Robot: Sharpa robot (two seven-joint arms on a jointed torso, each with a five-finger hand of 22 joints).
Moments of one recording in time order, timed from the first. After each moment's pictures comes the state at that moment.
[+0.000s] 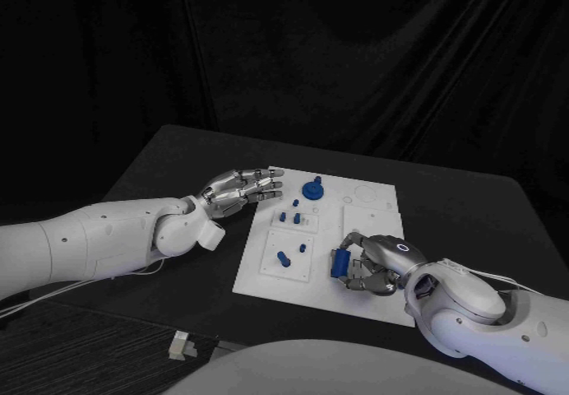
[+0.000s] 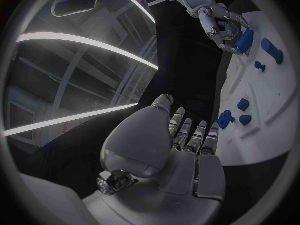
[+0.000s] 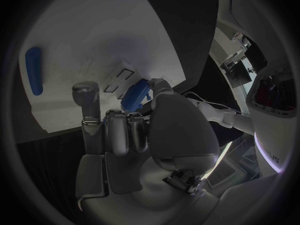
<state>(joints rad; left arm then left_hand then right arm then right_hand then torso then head) 1.07 -0.90 -0.21 1.31 -0.05 0.32 0.60 1.56 0.17 -0.04 0.20 0.58 0.51 0.16 0.05 0.05 0.09 0.15 0.31 0.03 0.07 0.27 0.22 0.02 0.06 0.08 0.30 0.02 0.19 0.99 -0.83 -0.21 1.76 -1.65 -0.39 -0.36 1.29 -0.10 -0.03 0.27 0.73 0.32 0.12 0.82 0.08 1.47 0.01 1.56 1.31 1.46 -0.06 1.50 1.29 0.09 1.40 0.05 0.75 1.29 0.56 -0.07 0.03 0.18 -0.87</state>
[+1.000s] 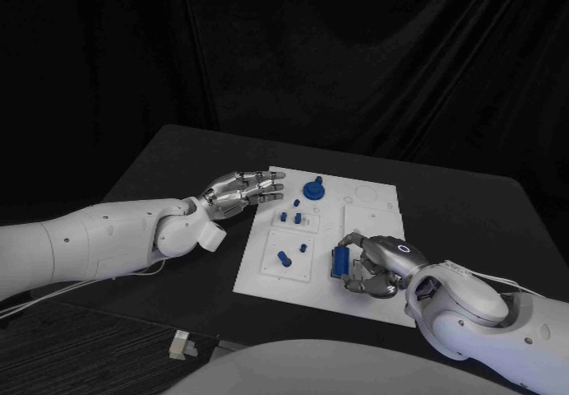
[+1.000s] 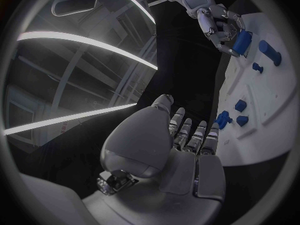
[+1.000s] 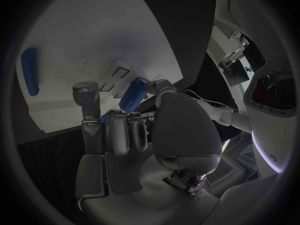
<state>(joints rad) 1.06 -0.90 -0.21 1.31 -0.05 0.33 0.59 1.56 0.17 -0.04 0.20 0.58 0.51 0.16 0.05 0.05 0.09 0.15 0.31 0.03 0.07 0.27 0.22 0.02 0.06 0.08 0.30 0.02 0.19 0.99 -0.83 -0.21 1.77 -1.64 -0.41 -0.34 1.24 -0.14 0.09 0.28 1.13 0.32 0.12 0.71 0.03 1.46 0.00 1.56 1.31 1.46 -0.06 1.50 1.29 0.09 1.39 0.05 0.75 1.29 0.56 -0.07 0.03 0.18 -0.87</state>
